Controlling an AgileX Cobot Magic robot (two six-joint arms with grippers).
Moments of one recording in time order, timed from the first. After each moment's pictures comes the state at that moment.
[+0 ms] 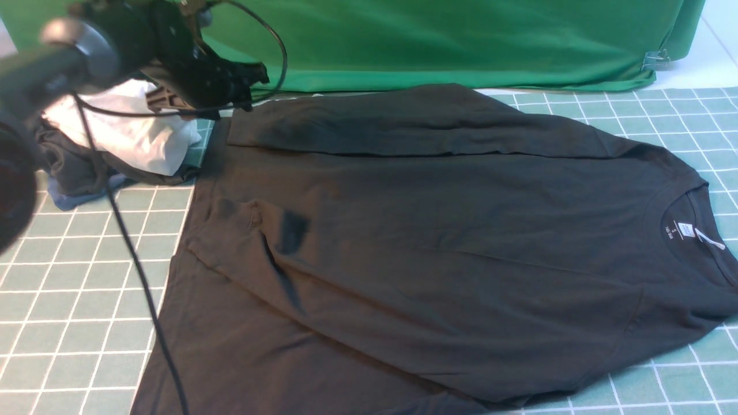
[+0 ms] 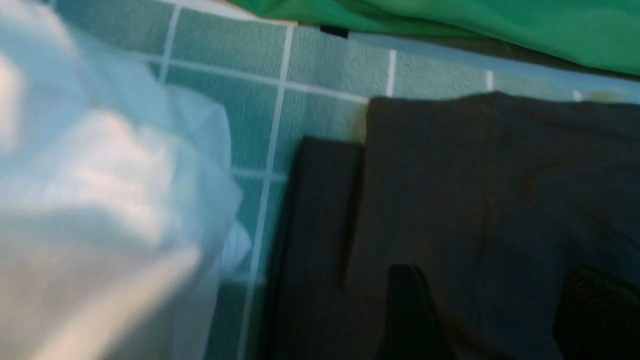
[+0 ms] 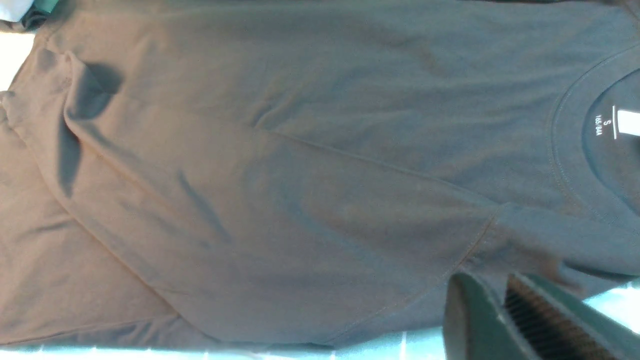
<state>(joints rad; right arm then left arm) 0.00 0.66 -0.64 0.50 0.82 -0.32 -0.05 2.27 -1.87 -0.04 0.59 -0.26</state>
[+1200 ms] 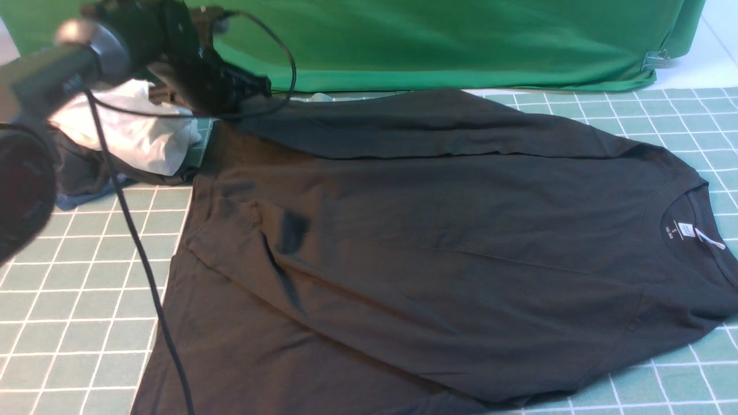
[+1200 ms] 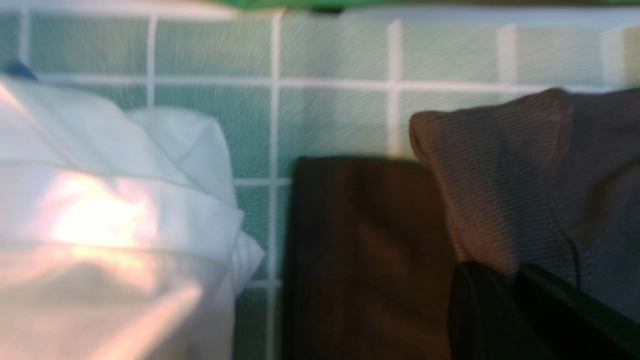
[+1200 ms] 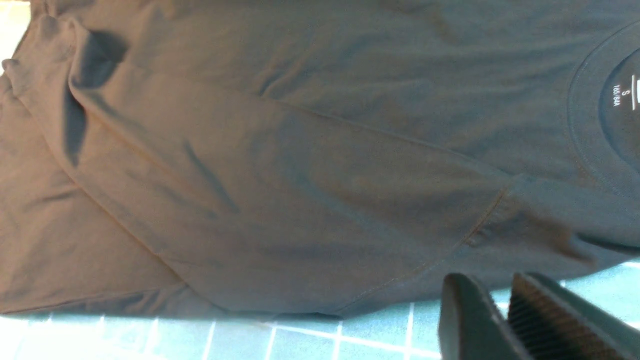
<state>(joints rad) 0.00 0.66 -0.64 0.50 0.87 -0.32 -0.05 2.24 -1.94 -0.06 0.75 -0.08</state>
